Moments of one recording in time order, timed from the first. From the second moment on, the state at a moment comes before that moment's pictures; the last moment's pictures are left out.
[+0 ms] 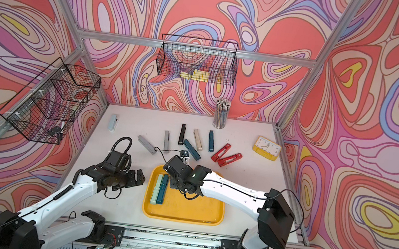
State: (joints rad) left arm -0.30 1.02 0.57 -0.65 0.10 -0.61; right arm 1.06 1.56 1.20 -0.70 0.27 0.83
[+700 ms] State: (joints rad) left arm -0.36 1.04 0.56 -0.64 0.06 -0.61; right arm 1.16 1.59 1.08 -0.60 0.32 0.98
